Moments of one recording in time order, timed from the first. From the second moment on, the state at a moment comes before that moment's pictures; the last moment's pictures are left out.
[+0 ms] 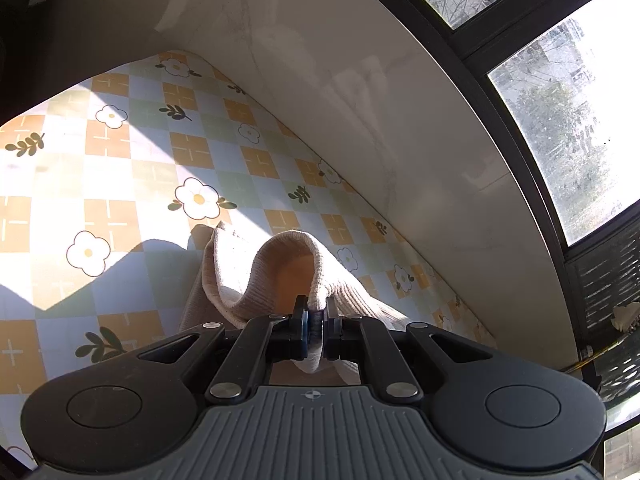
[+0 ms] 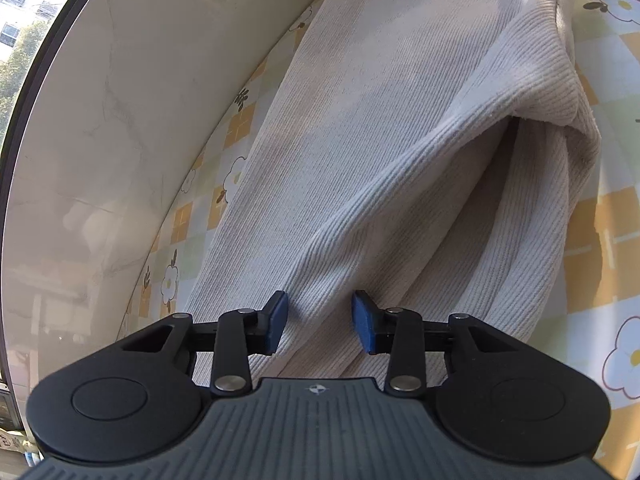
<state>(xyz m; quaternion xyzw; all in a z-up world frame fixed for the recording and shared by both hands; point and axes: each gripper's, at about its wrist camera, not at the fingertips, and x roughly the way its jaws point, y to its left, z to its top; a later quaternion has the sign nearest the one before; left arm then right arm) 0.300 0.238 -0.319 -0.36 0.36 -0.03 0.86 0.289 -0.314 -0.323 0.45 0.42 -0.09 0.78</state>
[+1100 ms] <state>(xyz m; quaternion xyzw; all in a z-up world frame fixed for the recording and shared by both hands) 0.362 0.229 -0.223 -0.36 0.26 -0.05 0.89 0.252 -0.347 -0.210 0.46 0.29 -0.03 0.84</state>
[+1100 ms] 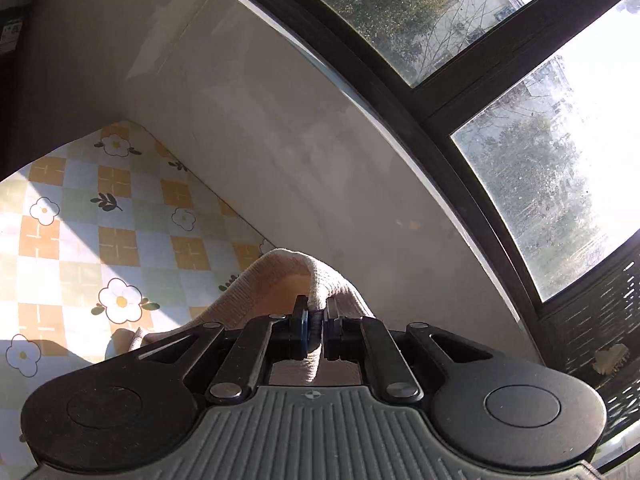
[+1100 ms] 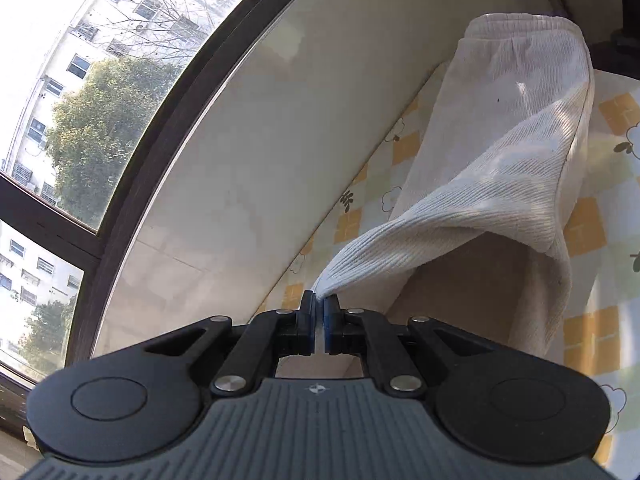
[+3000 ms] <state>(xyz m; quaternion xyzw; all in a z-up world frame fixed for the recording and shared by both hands) 0.277 0.220 -0.332 -0.40 0.39 0.01 0.83 0.189 -0.358 -0.303 0.48 0.39 -0.04 0.79</state>
